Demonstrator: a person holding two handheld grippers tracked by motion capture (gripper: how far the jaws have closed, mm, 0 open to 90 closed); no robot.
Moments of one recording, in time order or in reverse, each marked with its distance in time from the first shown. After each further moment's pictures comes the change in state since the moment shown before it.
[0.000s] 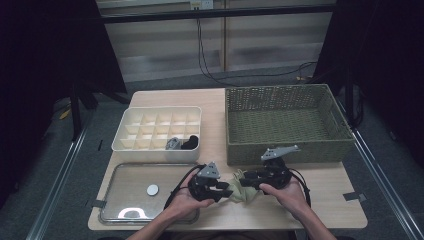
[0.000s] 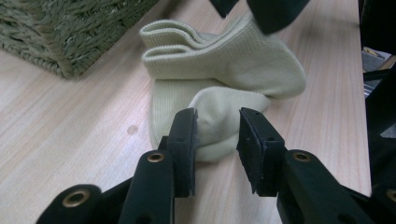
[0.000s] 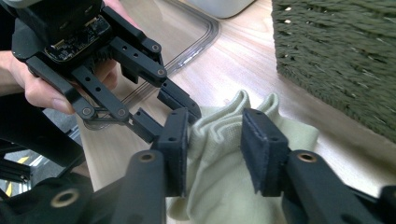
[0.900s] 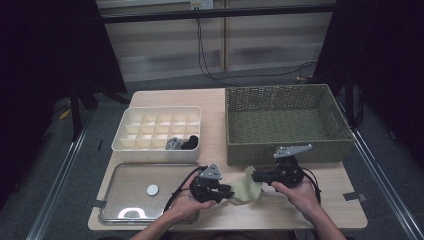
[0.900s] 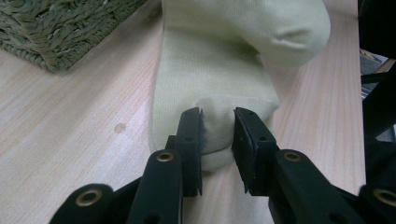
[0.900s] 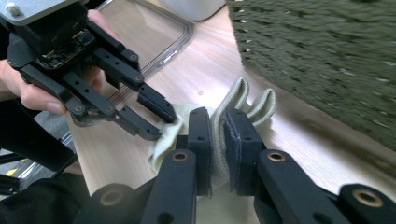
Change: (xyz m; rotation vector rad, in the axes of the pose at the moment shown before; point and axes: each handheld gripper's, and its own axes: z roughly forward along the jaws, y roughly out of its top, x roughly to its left) left arm -0.003 -0.001 0.007 -0.005 -0.007 -0.030; right arm -0.009 -0.005 -0.024 -0.012 -0.050 0.028
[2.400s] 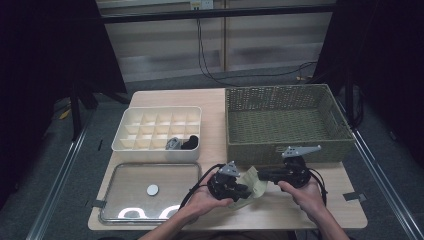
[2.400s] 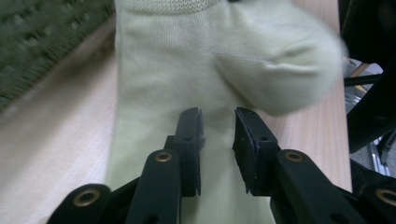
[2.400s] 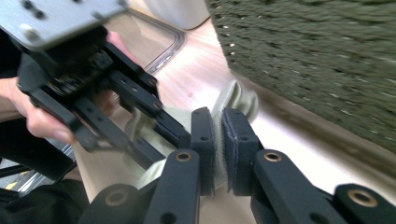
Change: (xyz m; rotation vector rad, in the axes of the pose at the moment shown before) left arm -0.010 0.029 0.031 0.006 -0.072 -0.008; right arm -0.011 -0.008 -0.016 -0.053 -0.011 0.030
